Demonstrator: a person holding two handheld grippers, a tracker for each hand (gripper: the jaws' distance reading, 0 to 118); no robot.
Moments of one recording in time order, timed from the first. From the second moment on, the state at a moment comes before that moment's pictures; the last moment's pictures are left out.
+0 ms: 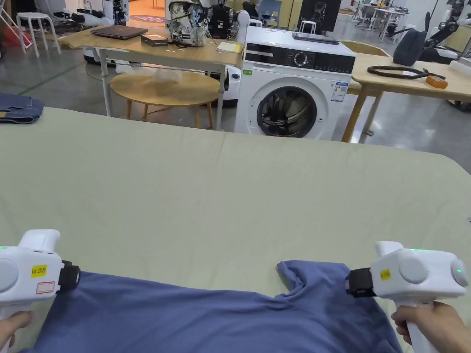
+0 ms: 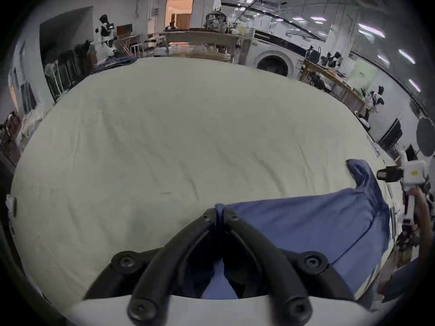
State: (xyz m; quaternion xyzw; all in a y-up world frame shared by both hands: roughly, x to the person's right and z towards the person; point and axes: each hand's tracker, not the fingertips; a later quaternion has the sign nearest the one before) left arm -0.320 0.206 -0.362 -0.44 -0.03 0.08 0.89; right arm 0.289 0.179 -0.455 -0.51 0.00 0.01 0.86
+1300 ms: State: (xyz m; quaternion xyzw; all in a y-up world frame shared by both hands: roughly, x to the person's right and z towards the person) left arm -0.341 0.255 -0.208 -0.39 -0.05 0.11 0.91; right arm 0.292 0.271 -0.213 -0.41 0.00 0.02 0.91
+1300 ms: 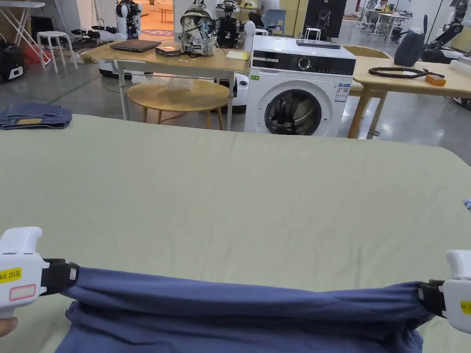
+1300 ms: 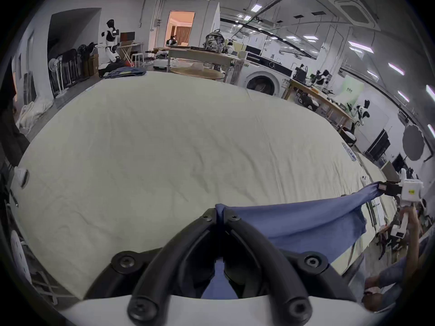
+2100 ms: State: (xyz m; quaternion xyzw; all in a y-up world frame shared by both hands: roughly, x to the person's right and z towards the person) left arm -0.329 0.161 -0.159 -0.51 -0.03 0.04 0.86; right arm 0.283 0.150 -0.156 -0.51 -0.04 0.05 0.86
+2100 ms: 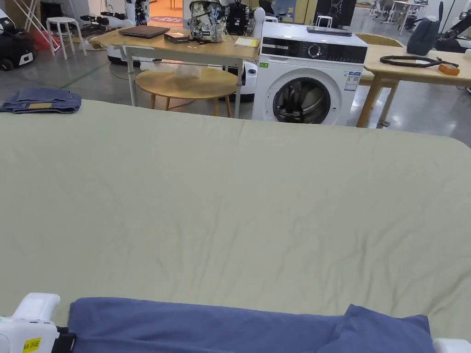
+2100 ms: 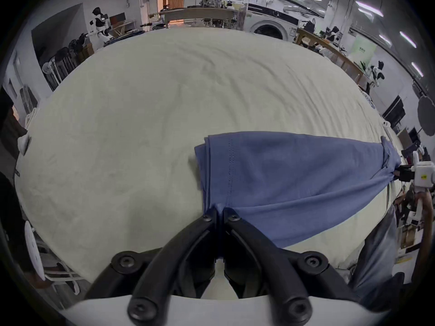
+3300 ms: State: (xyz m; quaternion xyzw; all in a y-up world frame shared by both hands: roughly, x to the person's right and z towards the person) left arm -0.228 0.290 -0.176 -0.08 0.02 0.02 1.00; right arm 0.109 0.282 -0.186 -0.03 -0.03 0.00 1.00
